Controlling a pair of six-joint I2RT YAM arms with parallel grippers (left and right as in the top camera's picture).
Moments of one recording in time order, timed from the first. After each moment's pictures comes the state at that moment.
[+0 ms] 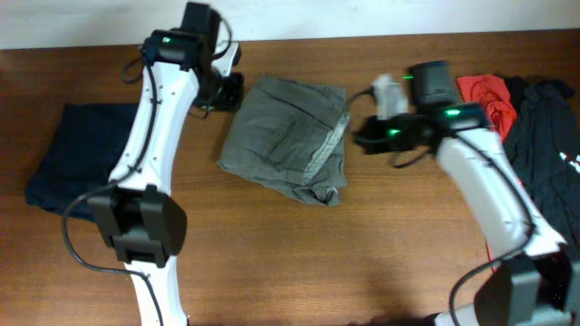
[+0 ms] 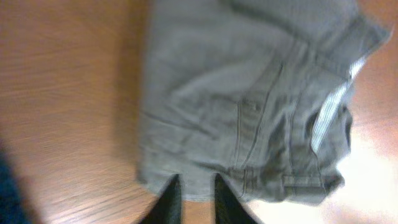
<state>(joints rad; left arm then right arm) -0.19 2.17 2.19 -1.32 0.21 -0.02 0.18 1.65 1.38 -0.81 -0.50 0.09</state>
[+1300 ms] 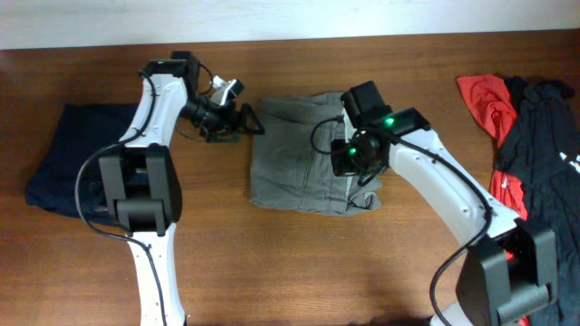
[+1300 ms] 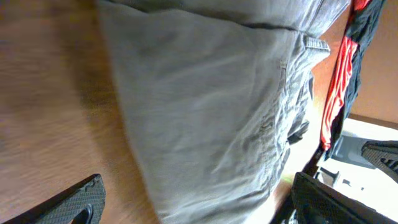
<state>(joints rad) -0.07 2.42 2.08 -1.29 0.77 0.18 0.36 1.74 1.38 -0.93 -0.15 0.33</state>
